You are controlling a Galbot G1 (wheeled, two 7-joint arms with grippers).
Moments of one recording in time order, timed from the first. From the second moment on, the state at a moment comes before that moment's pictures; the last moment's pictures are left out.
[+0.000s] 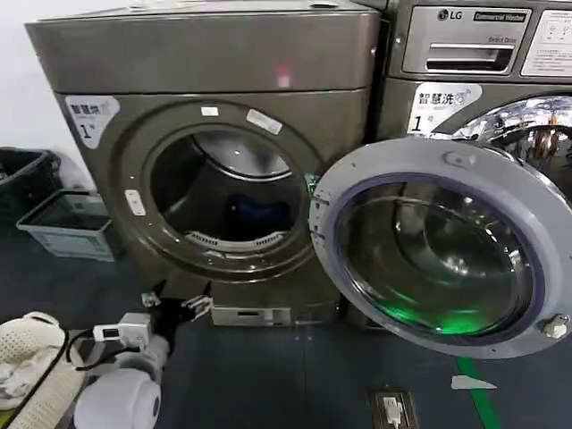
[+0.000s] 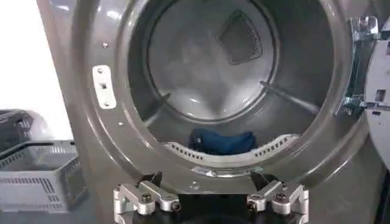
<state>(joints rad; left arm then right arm) 1.27 -1.47 -0.64 -2.25 0.00 0.74 0.07 -1.57 0.92 2.37 1.65 0.48 -0.37 -0.08</state>
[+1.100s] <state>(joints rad) 1.29 -1.46 -0.64 -2.25 0.01 0.74 0.08 -1.57 0.92 2.36 1.66 0.48 -0.37 -0.08</state>
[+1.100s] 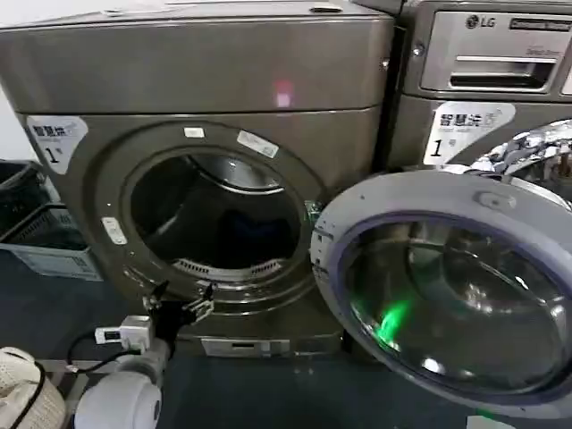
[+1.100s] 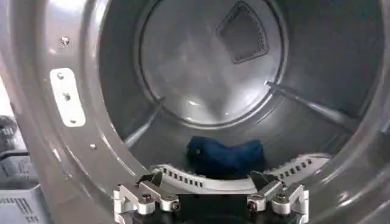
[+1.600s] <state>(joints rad) 1.29 -1.46 -0.63 -2.24 0.01 0.74 0.08 -1.57 0.92 2.36 1.65 0.48 -0.37 -0.08</state>
